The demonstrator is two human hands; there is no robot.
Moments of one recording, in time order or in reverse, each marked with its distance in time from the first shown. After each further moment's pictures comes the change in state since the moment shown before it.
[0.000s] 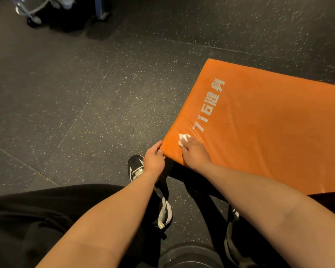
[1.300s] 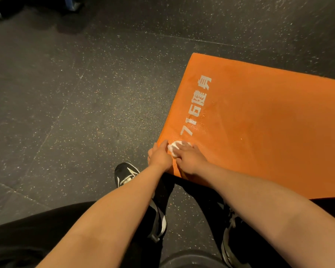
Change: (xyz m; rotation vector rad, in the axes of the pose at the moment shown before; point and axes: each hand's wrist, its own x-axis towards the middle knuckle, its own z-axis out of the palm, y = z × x) left_hand 0.039 0.022 0.052 0.673 -0.253 0.043; right_hand 0.018 0.025 -0.005 -0.219 -0.263 -0.007
